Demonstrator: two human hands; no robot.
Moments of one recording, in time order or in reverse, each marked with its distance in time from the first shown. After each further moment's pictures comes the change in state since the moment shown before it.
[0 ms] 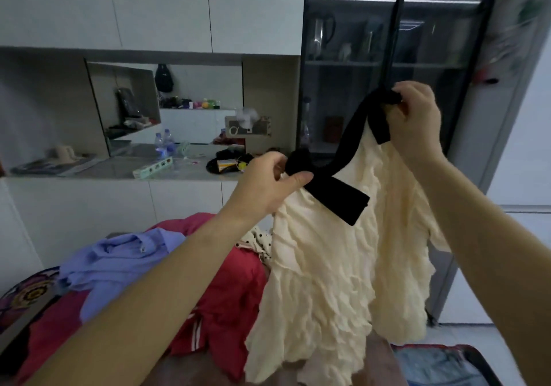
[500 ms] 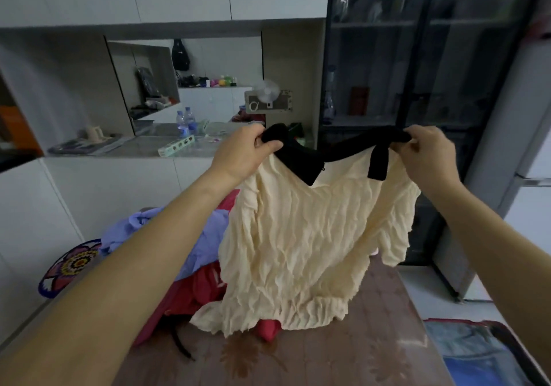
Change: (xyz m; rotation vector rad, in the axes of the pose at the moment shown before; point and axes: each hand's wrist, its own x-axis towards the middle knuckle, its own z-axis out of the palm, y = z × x) left_hand 0.018 -0.076 -0.058 0.423 0.033 -0.001; right_hand -0.085 0.034 0.037 -0.161 -0.232 0.165
